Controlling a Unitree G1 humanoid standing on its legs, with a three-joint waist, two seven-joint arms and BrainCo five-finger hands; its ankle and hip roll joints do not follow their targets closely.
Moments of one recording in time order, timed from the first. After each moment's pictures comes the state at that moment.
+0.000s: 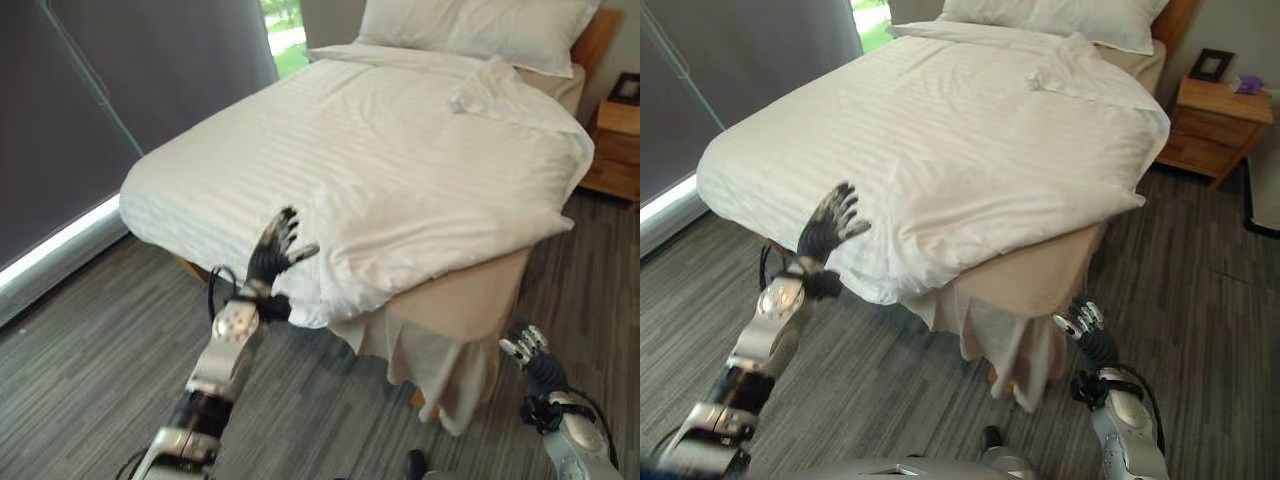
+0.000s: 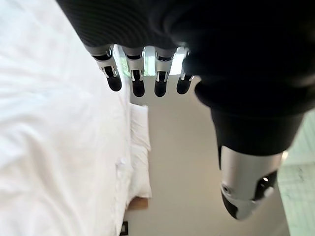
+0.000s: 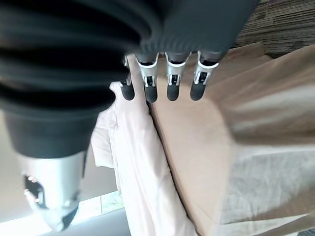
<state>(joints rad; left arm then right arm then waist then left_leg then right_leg) -0.43 0.43 -0.20 0.22 -0.37 -0.12 0.04 0.26 -0.35 -0.07 0.17 0.49 -0.10 0.07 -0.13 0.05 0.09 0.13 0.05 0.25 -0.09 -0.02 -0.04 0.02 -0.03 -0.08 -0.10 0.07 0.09</state>
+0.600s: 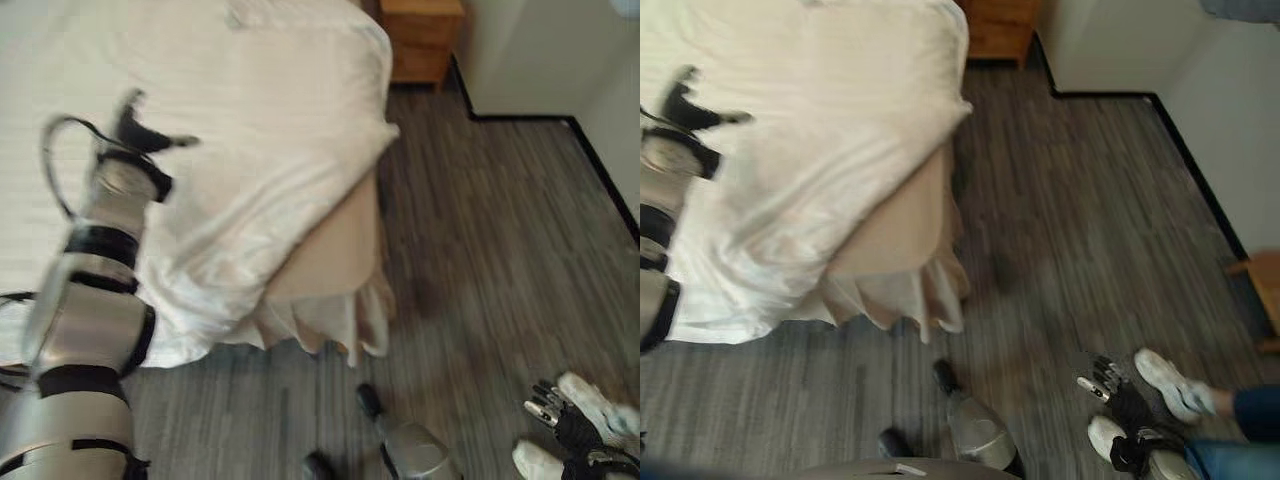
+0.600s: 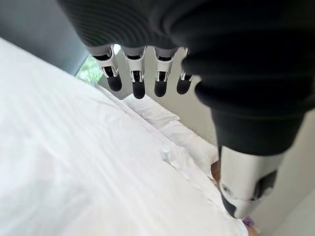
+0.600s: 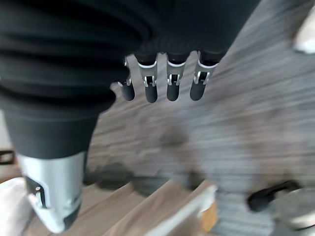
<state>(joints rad) -1.26 0.89 -0.49 1.21 0.03 -0.04 0.20 0.47 -0.51 -0.10 0.20 0.49 -0.02 0.18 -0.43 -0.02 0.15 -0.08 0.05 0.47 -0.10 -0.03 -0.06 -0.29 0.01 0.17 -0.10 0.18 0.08</state>
